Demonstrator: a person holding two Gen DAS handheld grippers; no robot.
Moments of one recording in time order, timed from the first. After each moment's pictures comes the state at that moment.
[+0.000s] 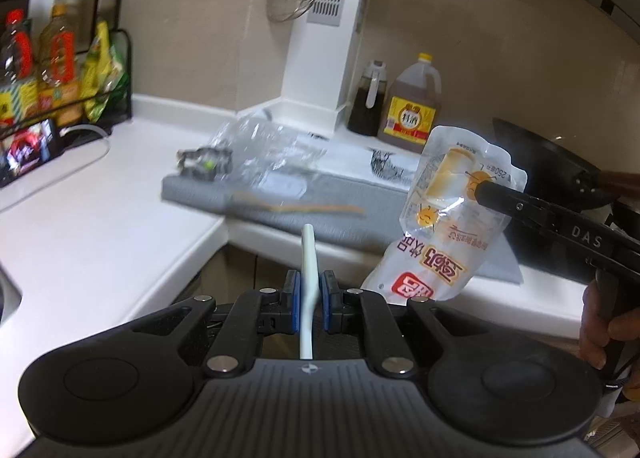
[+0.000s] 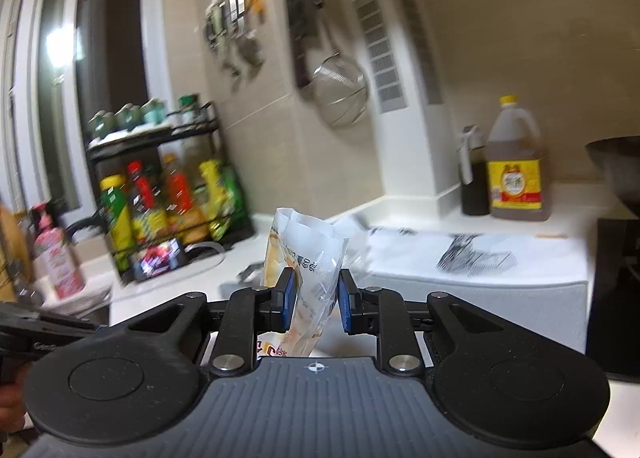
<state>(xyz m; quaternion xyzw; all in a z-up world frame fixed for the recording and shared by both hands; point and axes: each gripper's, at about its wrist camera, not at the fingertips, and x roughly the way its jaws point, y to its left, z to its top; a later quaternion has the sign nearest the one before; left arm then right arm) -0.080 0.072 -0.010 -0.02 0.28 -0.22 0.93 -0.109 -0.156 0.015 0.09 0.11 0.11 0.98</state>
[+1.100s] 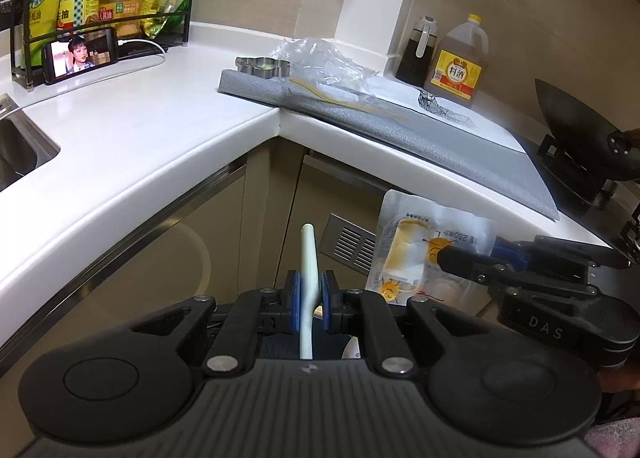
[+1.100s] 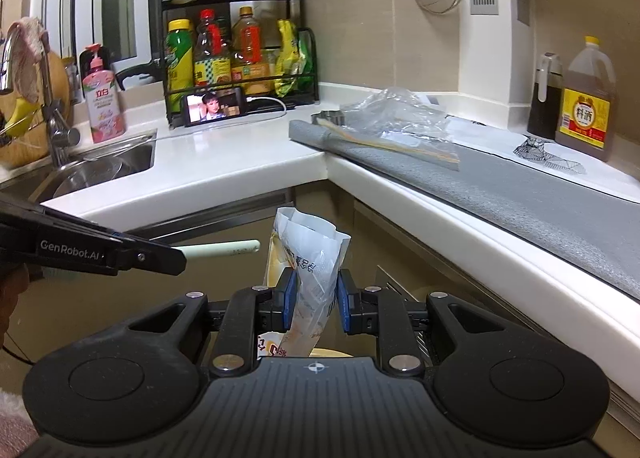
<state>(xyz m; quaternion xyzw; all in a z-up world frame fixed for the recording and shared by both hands) -0.127 0.095 -0.082 -0.05 0.34 -0.16 0.93 -0.131 -0.080 -0.067 -0.03 0.24 0.17 0.96</state>
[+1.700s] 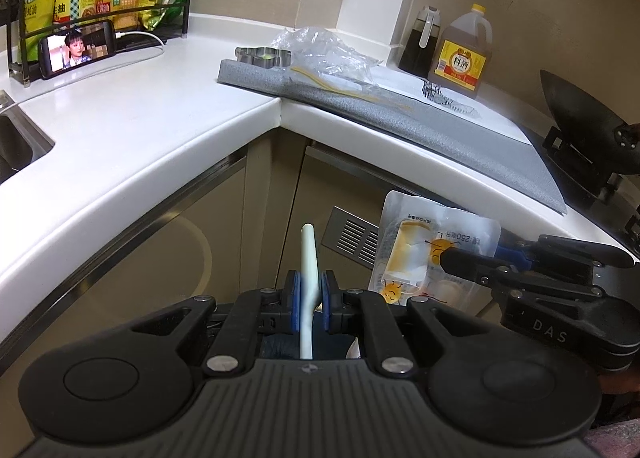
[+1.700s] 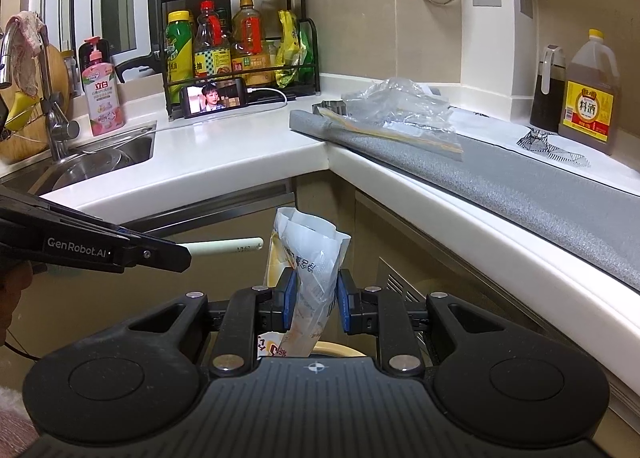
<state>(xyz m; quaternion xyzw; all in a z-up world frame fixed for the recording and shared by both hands) -0.117 0.090 -0.089 -0.05 0.36 -0.16 0.92 -0.126 -0.081 -0.073 -0.03 0.25 0.17 0.95</state>
